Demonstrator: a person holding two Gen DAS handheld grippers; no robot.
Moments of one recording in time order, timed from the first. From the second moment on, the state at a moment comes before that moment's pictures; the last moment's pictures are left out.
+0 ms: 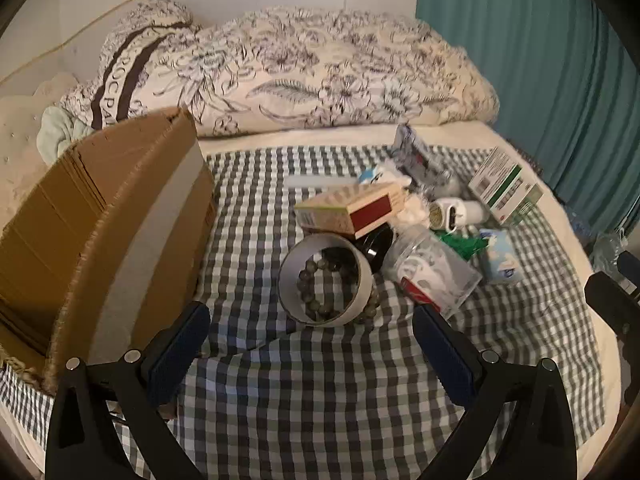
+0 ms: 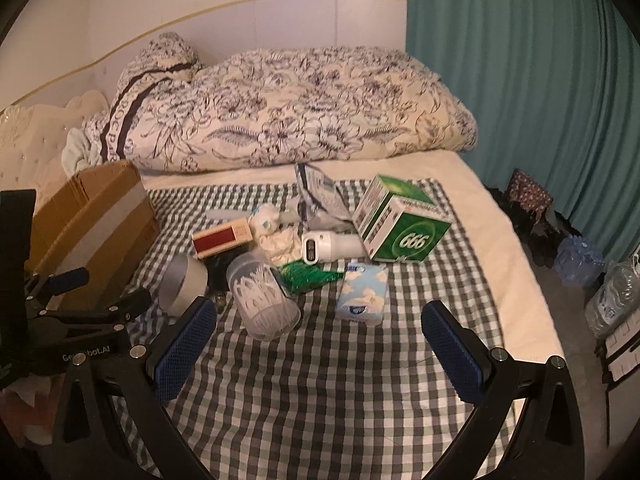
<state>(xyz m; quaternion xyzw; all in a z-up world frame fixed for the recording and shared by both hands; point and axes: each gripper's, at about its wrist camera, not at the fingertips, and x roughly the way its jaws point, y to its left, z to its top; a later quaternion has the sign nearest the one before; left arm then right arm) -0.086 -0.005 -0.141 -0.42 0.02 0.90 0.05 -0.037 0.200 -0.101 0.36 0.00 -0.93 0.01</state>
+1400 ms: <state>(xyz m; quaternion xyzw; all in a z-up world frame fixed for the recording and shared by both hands) -0.158 0.026 -0.219 -0.49 0.01 0.87 0.06 -0.151 0.243 -0.220 0.44 0.01 -0.90 -0.09</state>
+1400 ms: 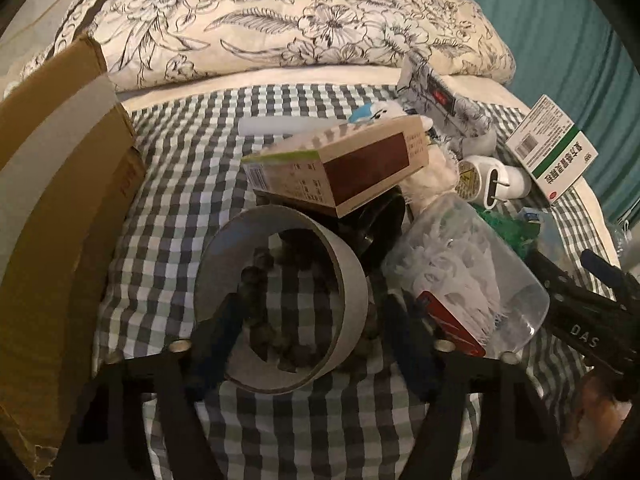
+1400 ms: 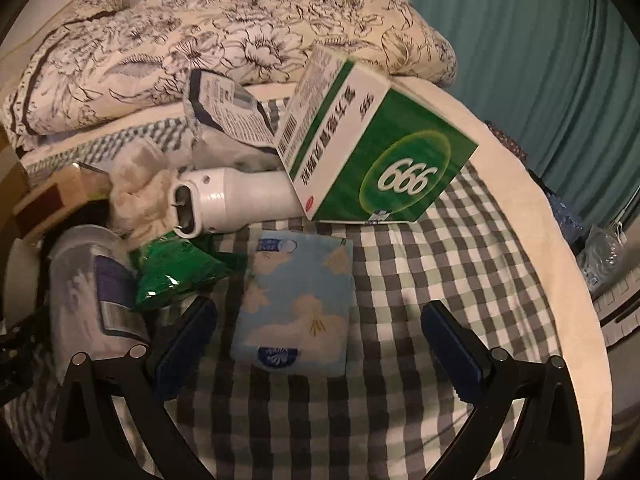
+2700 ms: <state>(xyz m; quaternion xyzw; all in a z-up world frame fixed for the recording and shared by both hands) -0.115 0.015 -0.151 -0.42 0.02 0.90 0.05 -0.089 0.231 -0.141 0.37 -0.01 -0.93 -0.05</state>
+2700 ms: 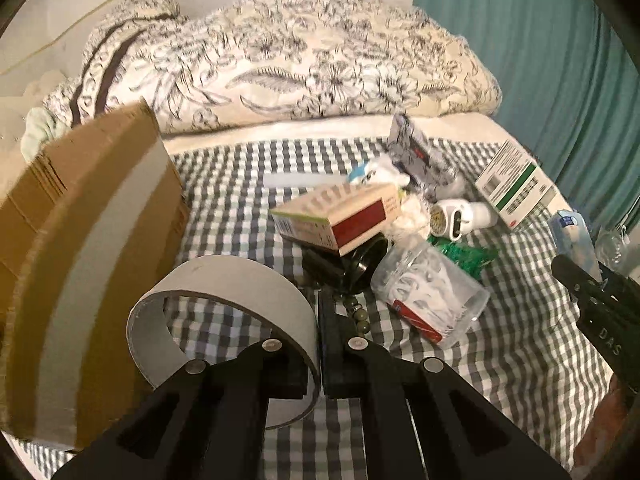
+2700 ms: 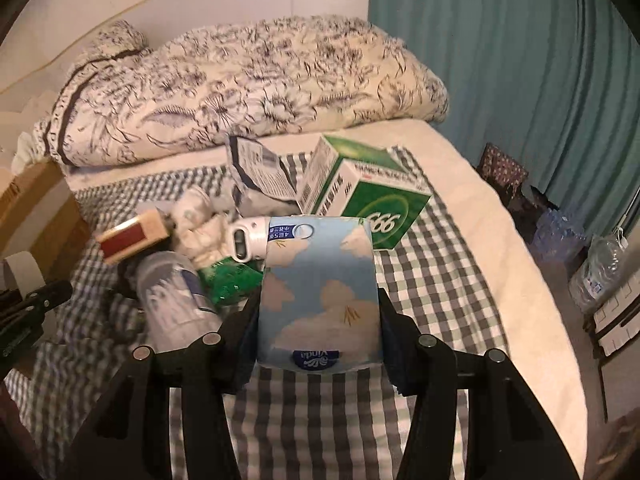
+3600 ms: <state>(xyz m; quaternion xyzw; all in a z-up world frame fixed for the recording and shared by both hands) -0.039 -0.002 -0.045 -0.33 0.03 0.94 0.03 -0.004 0.200 -0.053 0.30 0.01 -0.95 -0.02</state>
